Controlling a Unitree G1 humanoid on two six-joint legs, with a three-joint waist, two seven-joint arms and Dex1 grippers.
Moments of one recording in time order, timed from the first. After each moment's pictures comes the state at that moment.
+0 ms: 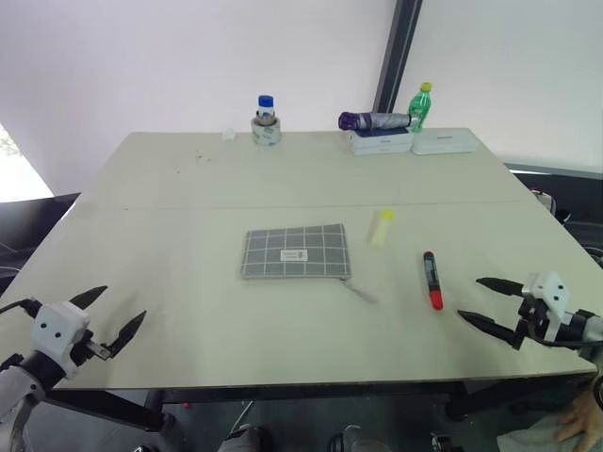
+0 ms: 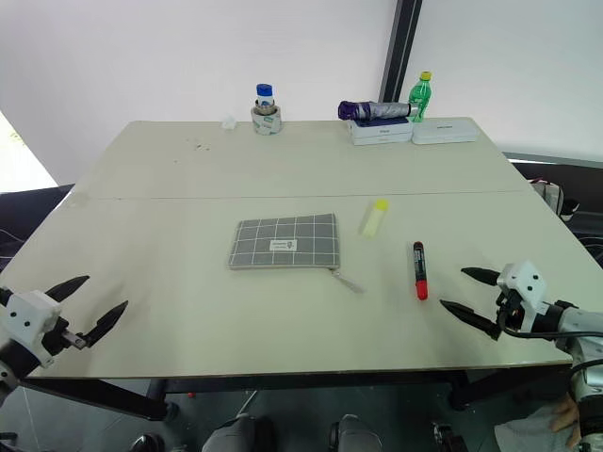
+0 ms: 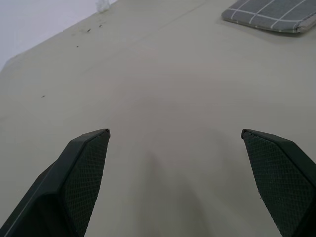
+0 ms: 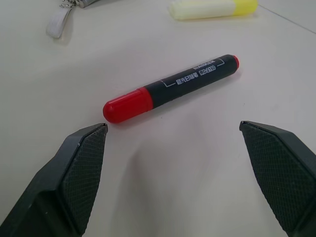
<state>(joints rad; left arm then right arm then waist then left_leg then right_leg) 0.24 0.66 0.49 0.08 -0.33 -0.23 -0.77 -0.16 -0.85 -0.31 0.53 0.35 -0.20 1.23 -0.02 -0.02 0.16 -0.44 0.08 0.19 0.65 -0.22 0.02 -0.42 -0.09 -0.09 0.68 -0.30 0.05</state>
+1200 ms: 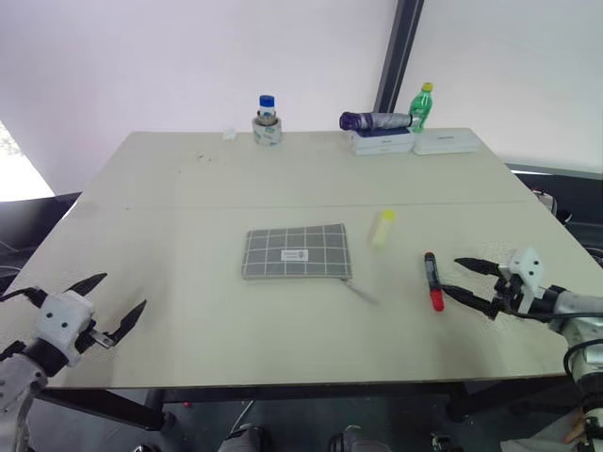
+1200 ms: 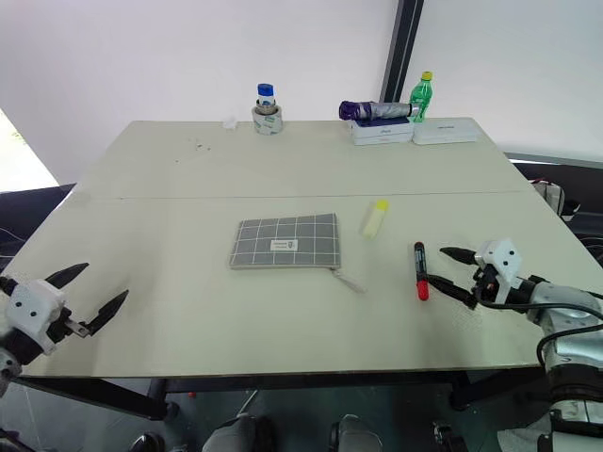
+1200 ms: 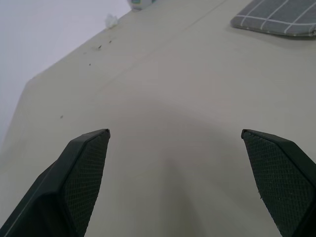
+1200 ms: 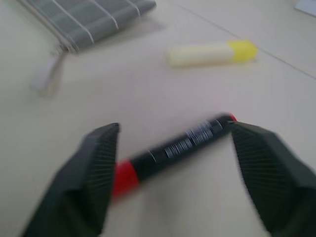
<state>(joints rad) 0.15 0.68 0.44 0.09 -0.22 -0.31 -0.72 -0.32 -0.75 -0.25 0.47 0.35 -0.11 1.17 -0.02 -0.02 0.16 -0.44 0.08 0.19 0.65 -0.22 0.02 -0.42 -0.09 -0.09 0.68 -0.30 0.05</state>
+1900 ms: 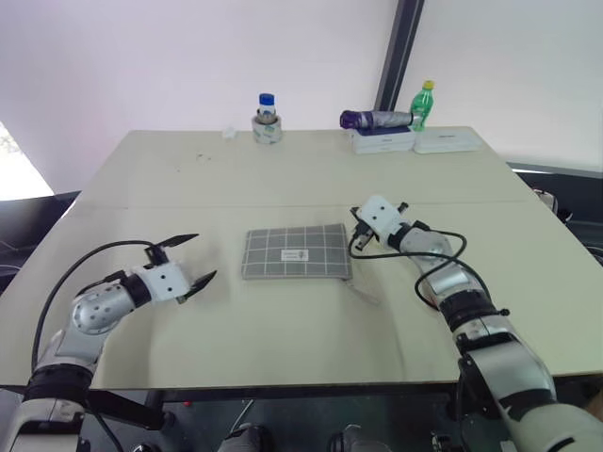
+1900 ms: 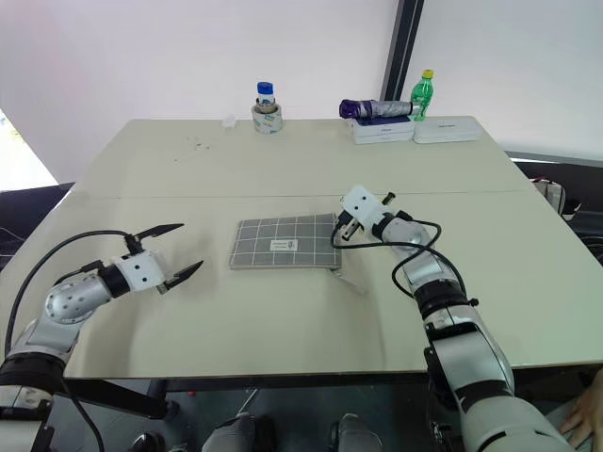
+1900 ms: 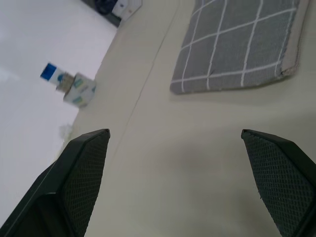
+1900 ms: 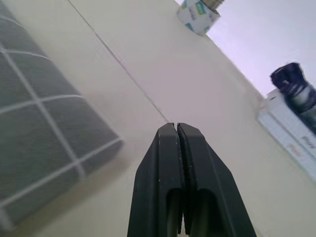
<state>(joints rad) -0.41 0.72 0.02 0.59 0.21 -0.79 -0.62 -0.89 -0.41 0.17 0.89 -0.23 -0.29 0.42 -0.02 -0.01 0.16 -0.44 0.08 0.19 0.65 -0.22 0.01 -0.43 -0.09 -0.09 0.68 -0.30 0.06</state>
